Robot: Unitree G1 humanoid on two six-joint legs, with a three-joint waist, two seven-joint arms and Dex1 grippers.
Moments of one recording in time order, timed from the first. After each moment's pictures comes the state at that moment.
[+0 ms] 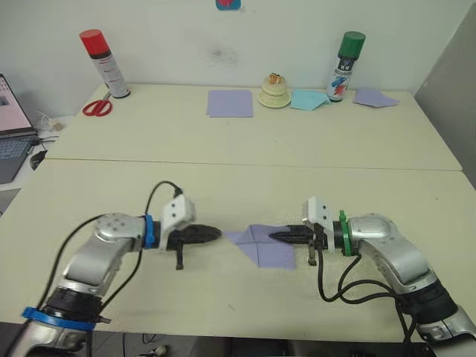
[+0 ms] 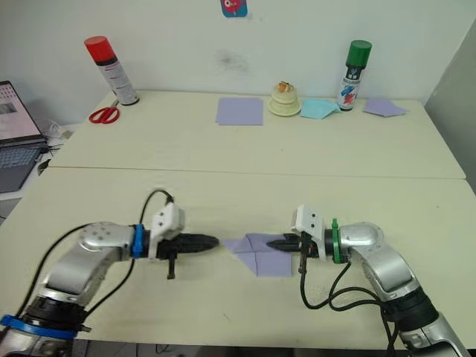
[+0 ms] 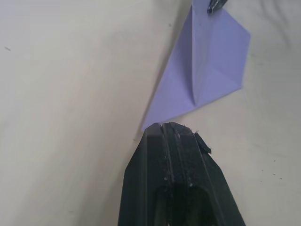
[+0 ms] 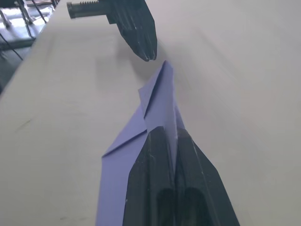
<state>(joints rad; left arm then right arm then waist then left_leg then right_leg) -0.25 0.80 -0.04 -0.15 -0.40 0.38 -1.20 -0.33 -0.57 0.27 -0.19 0.20 0.13 1.04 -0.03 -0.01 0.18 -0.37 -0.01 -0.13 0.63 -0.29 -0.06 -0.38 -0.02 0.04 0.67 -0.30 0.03</state>
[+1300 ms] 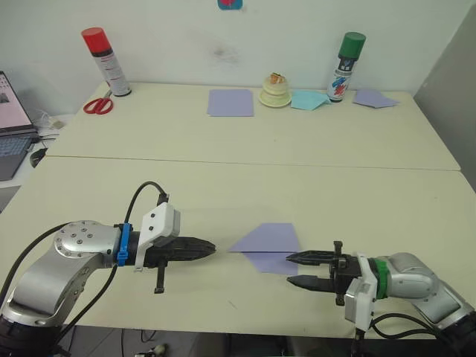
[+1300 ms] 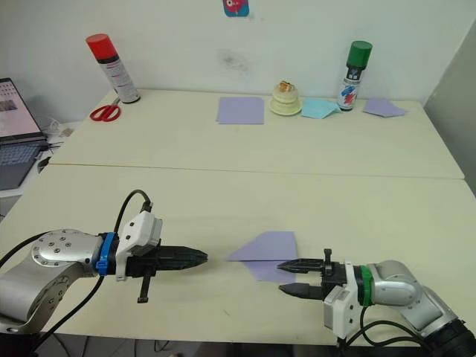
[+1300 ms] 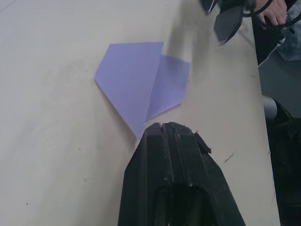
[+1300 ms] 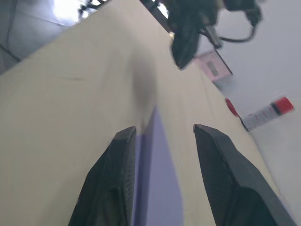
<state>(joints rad) -0.05 0.93 0.07 -0.45 -0.54 0.47 -1.20 -0.07 -0.82 0.32 -0.17 0.04 -0.76 0.73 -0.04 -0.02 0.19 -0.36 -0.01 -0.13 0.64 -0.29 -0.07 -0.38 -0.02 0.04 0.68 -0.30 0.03</state>
